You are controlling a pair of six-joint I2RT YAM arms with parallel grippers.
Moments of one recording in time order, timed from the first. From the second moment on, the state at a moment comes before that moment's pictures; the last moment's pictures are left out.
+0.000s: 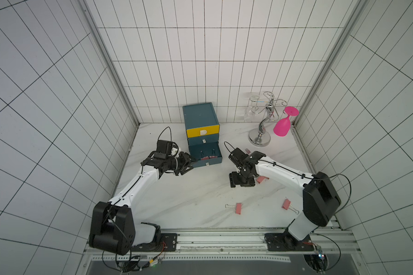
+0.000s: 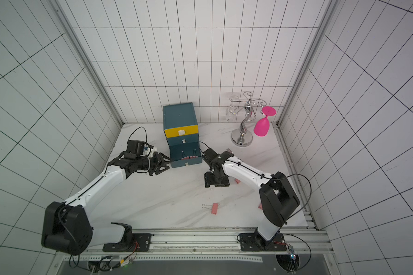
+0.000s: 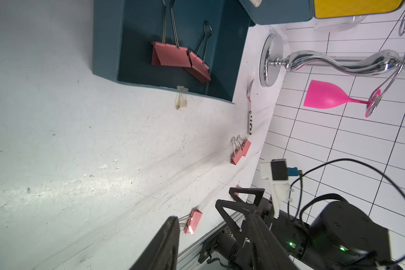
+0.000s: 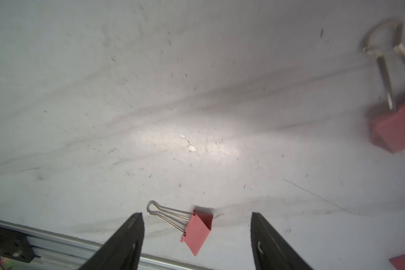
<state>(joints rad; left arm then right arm) -0.20 1.32 0.93 -0.47 0.69 -0.94 0.81 1.63 1.15 -0.99 -0.10 0.59</state>
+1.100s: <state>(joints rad) -0.22 1.32 0.93 -0.49 0.69 -0.93 1.08 1.56 0.92 -0.88 -0.26 0.71</state>
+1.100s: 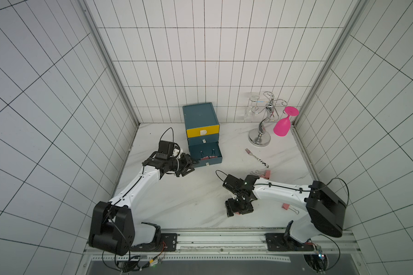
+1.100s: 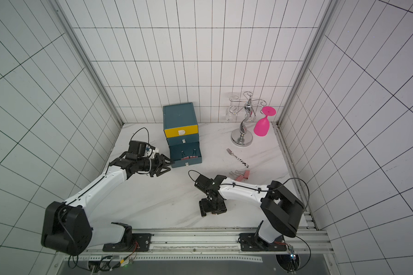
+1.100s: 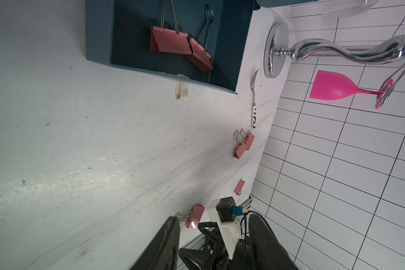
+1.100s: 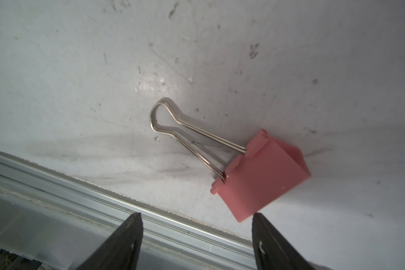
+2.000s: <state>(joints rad) -0.22 1.26 0.93 -0.52 0.68 -0.93 1.07 1.81 1.17 -0.83 -0.32 0.63</state>
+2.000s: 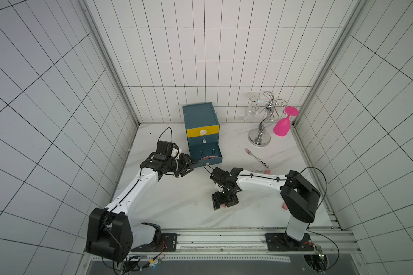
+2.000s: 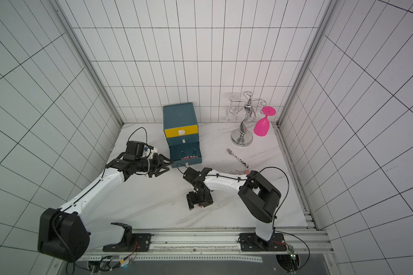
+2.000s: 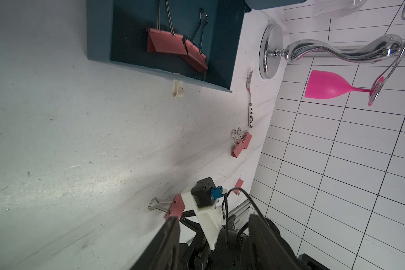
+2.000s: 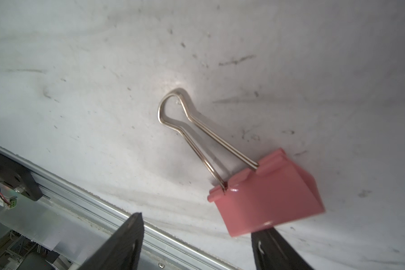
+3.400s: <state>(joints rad) -0.16 1.10 0.88 -0.58 0.65 -0.96 1.02 2.01 1.42 -1.03 -0.22 0.32</state>
